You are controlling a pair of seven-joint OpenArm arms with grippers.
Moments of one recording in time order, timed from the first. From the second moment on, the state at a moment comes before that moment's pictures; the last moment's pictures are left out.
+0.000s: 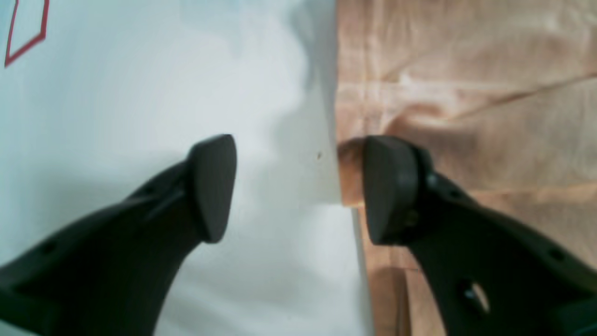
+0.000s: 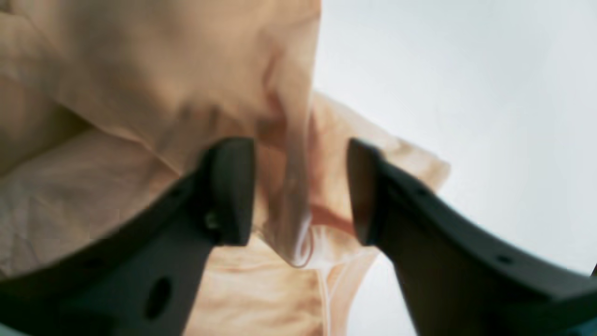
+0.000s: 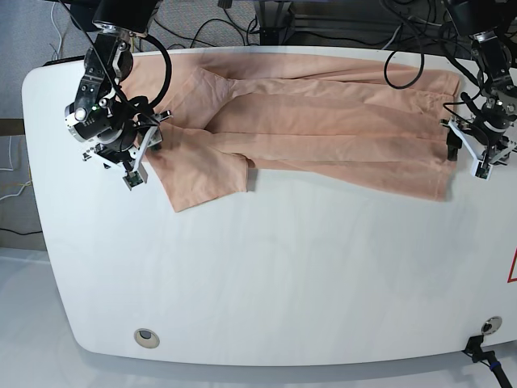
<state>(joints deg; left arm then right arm) 8.6 -22.0 -29.2 83.1 0.6 -37.5 28.8 -4.6 5.8 19.8 104.5 9.8 39.9 -70.6</state>
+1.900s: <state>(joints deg) 6.6 -17.8 -29.4 94.2 0.6 -37.5 33.3 11.8 0.4 20.0 73.0 10.1 39.9 -53.3</state>
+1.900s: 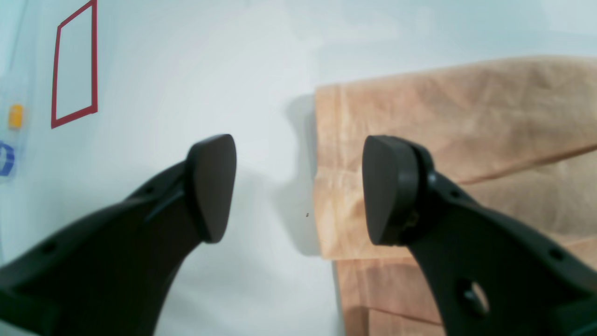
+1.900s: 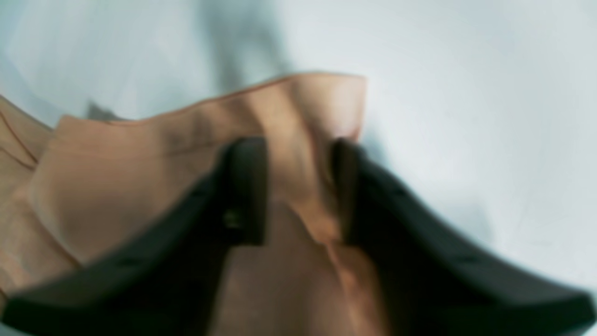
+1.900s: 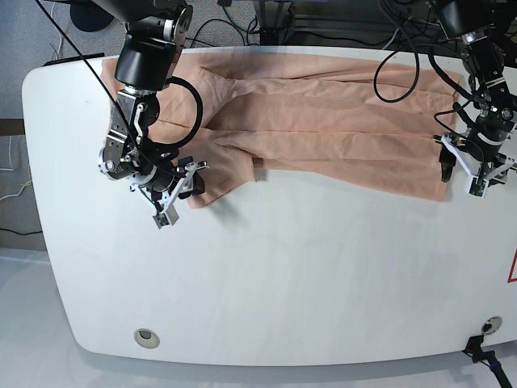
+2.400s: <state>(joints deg) 6.4 -17.7 -29.4 92.9 0.4 -37.5 33.2 10.8 -0.4 20.0 82.7 17.1 40.0 -64.2</state>
